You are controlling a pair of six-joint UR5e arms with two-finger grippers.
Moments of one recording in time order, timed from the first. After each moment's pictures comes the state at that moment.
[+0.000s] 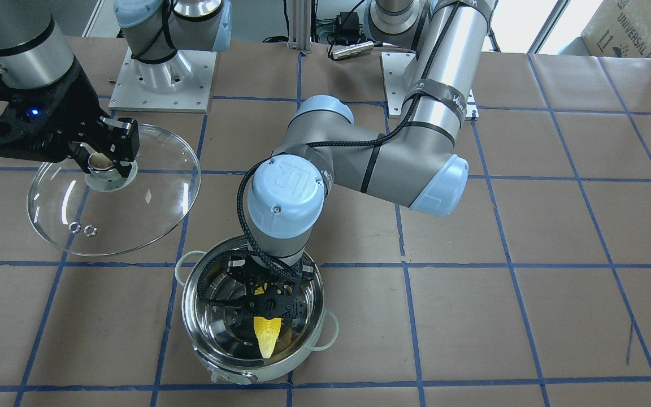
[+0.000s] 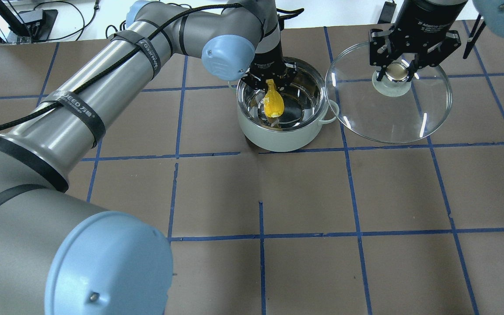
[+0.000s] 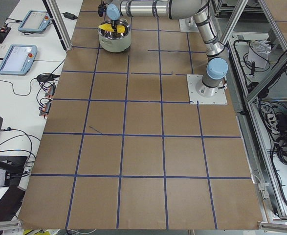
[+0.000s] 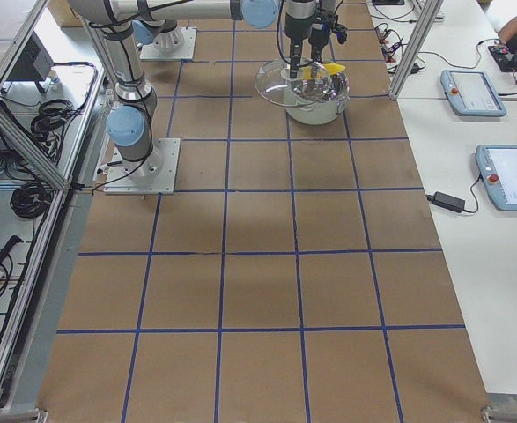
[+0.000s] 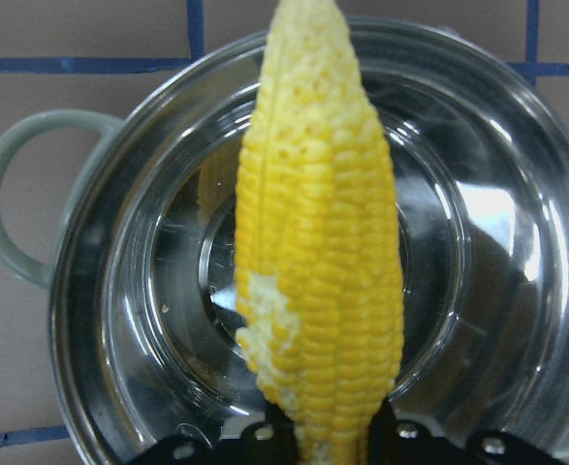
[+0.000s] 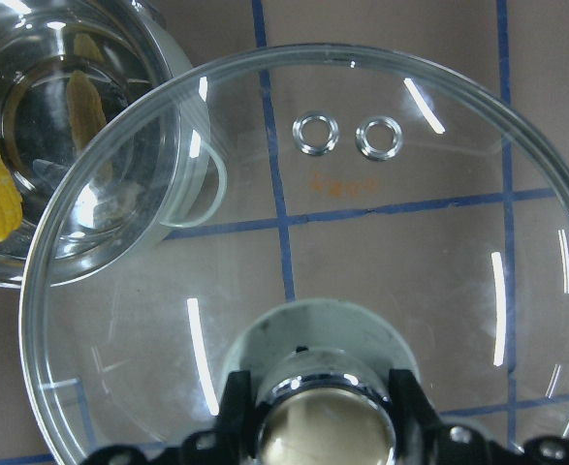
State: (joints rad) left arm -1.93 -2.25 -1.14 -1.29 1.46 -0.33; right arm 1.54 -1.47 1.44 -1.57 -1.57 0.07
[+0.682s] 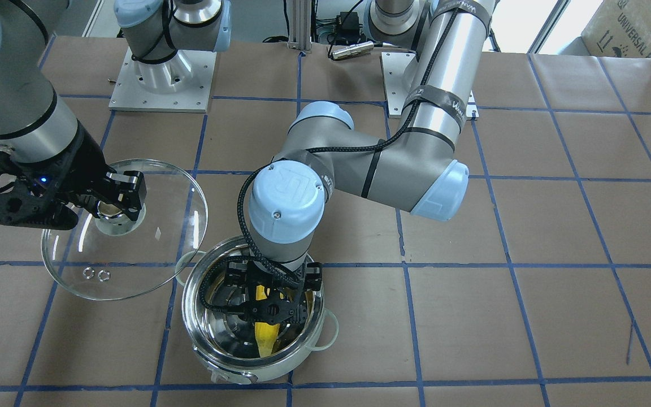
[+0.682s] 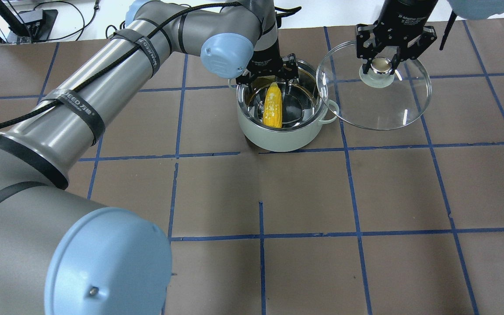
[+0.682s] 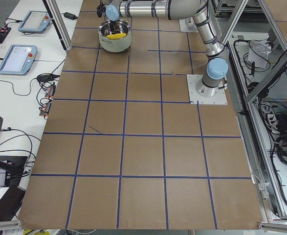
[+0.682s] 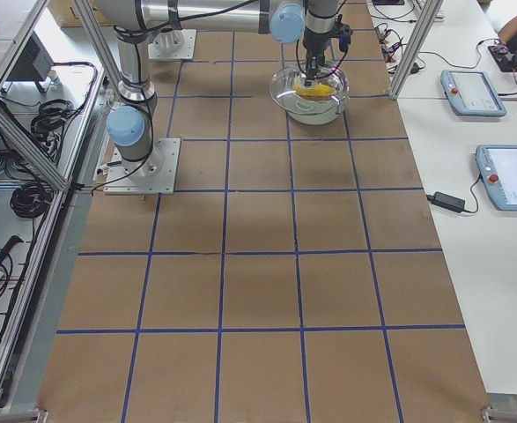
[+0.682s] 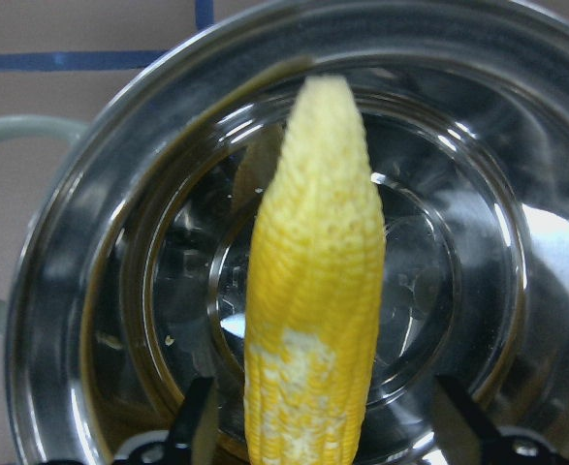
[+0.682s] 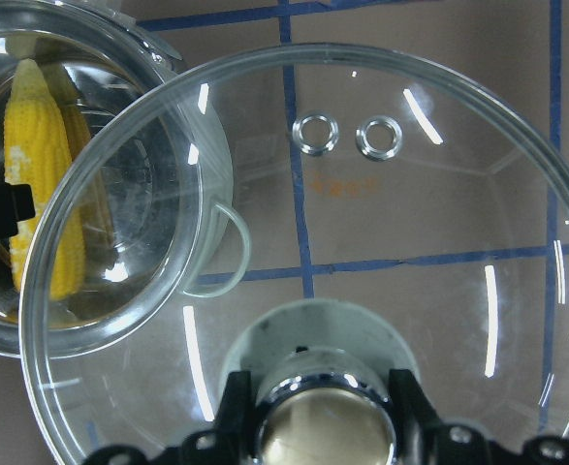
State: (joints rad) left arm -1.91 -2.22 -1.14 -1.30 1.47 -0.33; right arm 1.53 -1.34 1.35 -1.54 -1.56 0.05
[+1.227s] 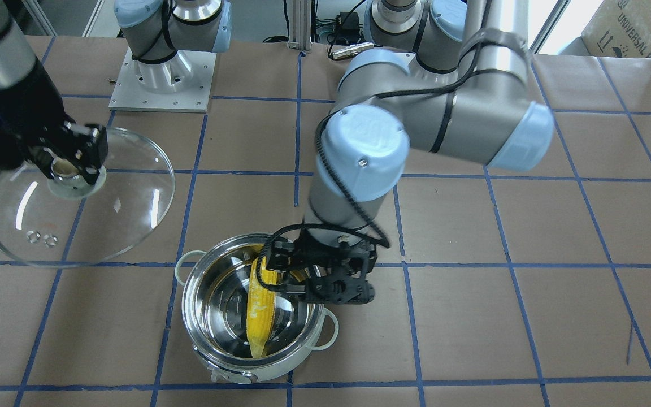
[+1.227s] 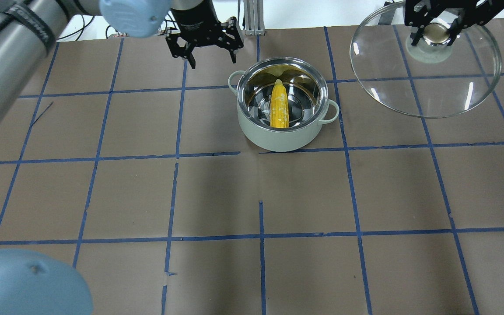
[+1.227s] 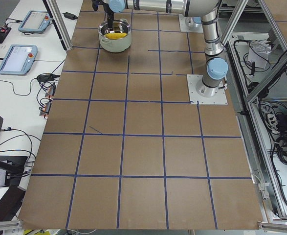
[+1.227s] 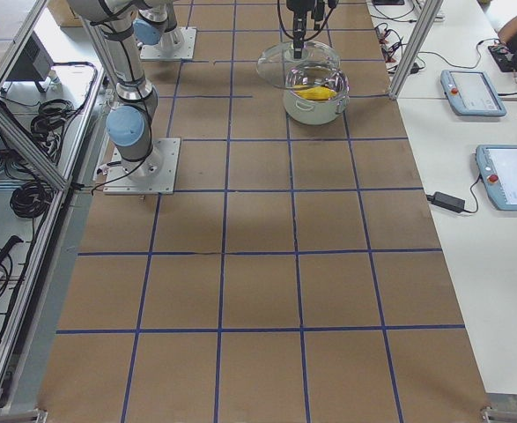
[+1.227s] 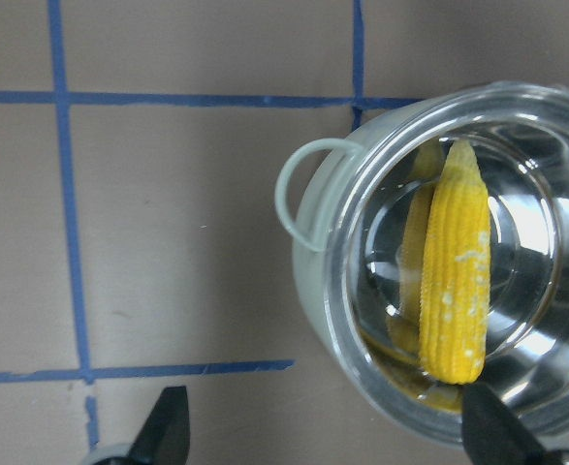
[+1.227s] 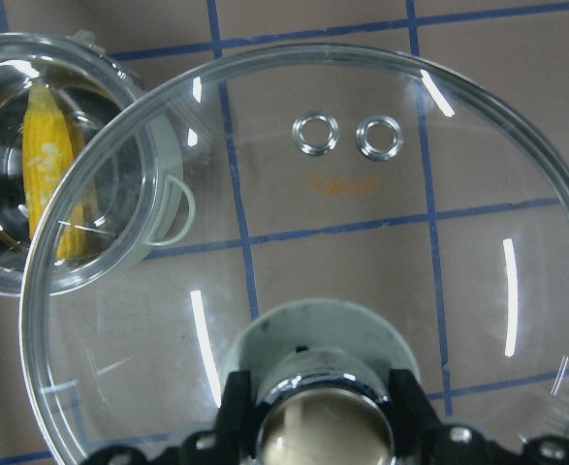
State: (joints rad) left arm -1.72 -1.96 -1.20 -1.51 1.47 -0.17; right arm 1.51 -1.50 1.22 -1.34 -1.60 0.05
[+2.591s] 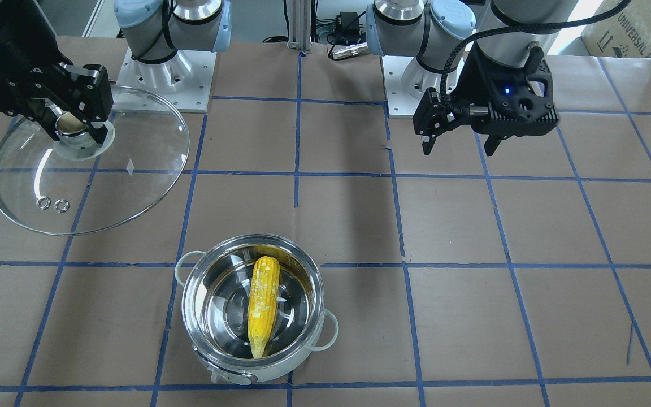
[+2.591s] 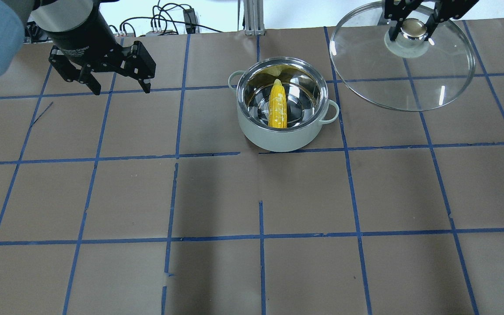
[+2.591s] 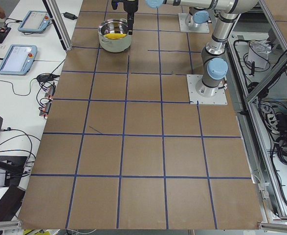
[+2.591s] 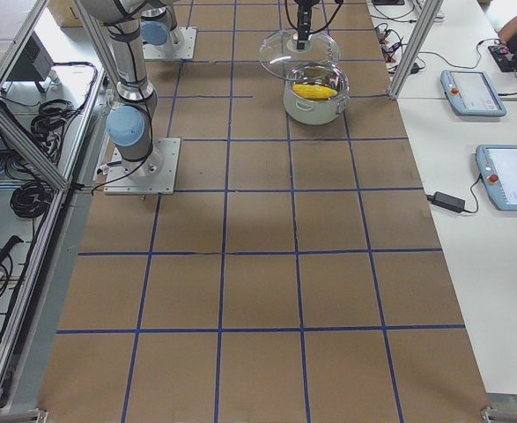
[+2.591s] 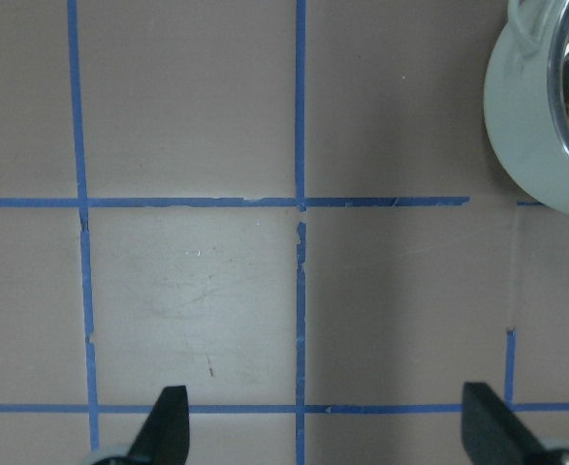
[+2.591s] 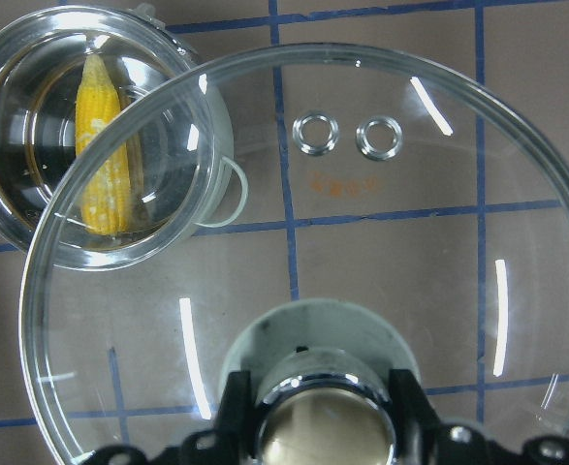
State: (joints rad) left arm -1.59 -1.63 -1.44 -1.60 1.58 -0.01; right arm 1.54 -1.40 1.13 -1.29 -1.57 0.04
